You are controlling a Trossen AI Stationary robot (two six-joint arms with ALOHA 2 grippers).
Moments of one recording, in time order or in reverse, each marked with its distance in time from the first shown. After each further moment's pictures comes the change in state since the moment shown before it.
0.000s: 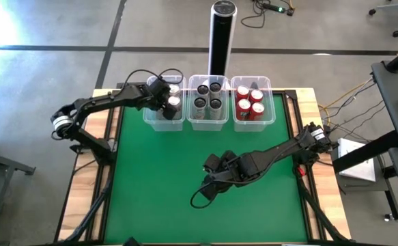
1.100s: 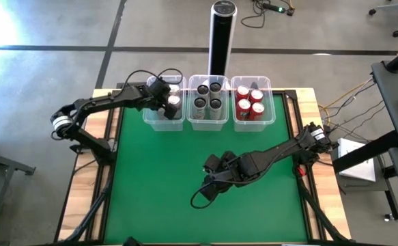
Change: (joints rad) left arm 0.001 -0.001 -0.023 0.038 -0.022 -0.030; right arm 0.000 0.000 0.000 0.000 -0.021 0.000
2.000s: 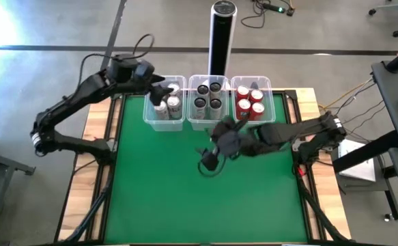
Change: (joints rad) left arm -0.007 -0.276 0.322 -0.062 0.323 0.108; right arm -0.123 -0.199 0.000 0.241 0.206 -0.414
